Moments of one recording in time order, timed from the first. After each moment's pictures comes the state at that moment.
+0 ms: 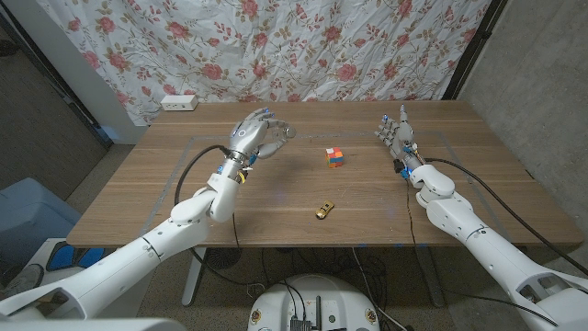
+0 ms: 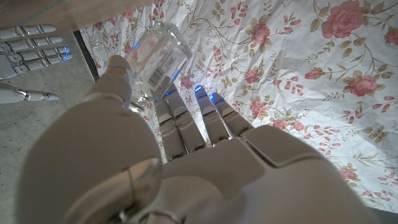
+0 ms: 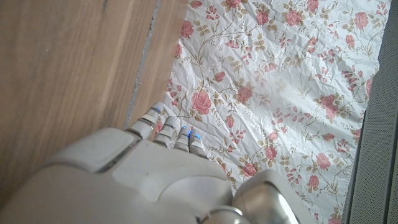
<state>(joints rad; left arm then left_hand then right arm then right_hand) 0.91 0.74 0.61 -1.77 0.74 0.12 0.66 0.87 0.03 0.36 -0.16 0.17 0.84 -0.11 0.21 0.17 0.85 -0.22 0.19 0.18 0.50 -0.05 0.18 0.16 0.25 -0.03 0.19 0.17 -0.84 -0.51 -0.37 -1.30 0.65 0.29 0.03 -0.02 0.06 -0.02 0.18 0.28 -0.03 0.03 0.21 0.22 -0.07 -0.06 0.21 0.35 -0.04 -0.03 0.23 0.42 0.16 0.02 0.21 0.18</state>
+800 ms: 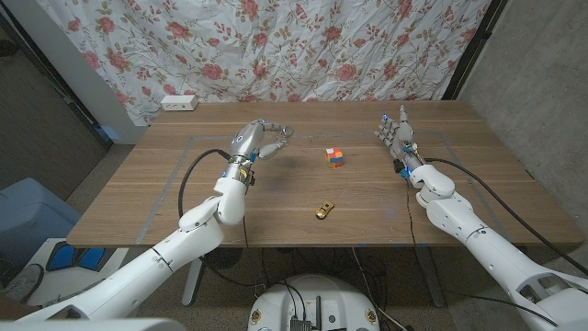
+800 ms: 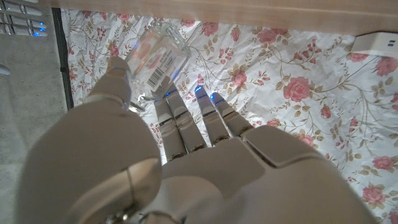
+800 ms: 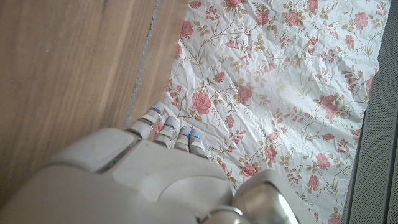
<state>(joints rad) 0.99 0.64 0.54 -1.86 0.48 0.24 0.56 0.86 0.03 0.35 -0.16 0.17 0.84 -0.11 0.20 0.17 0.85 -0.22 0.19 0.19 0.50 -0.05 0.18 0.16 0.24 -0.02 0.19 0.16 -0.84 -0.51 -0.37 -1.30 0.65 0.29 0.03 -0.02 0.06 -0.02 0.18 0.28 -0.03 0.03 0.21 0.22 -0.07 -0.06 0.21 0.35 -0.04 -0.03 0.23 0.42 0.16 0.02 0.21 0.18</state>
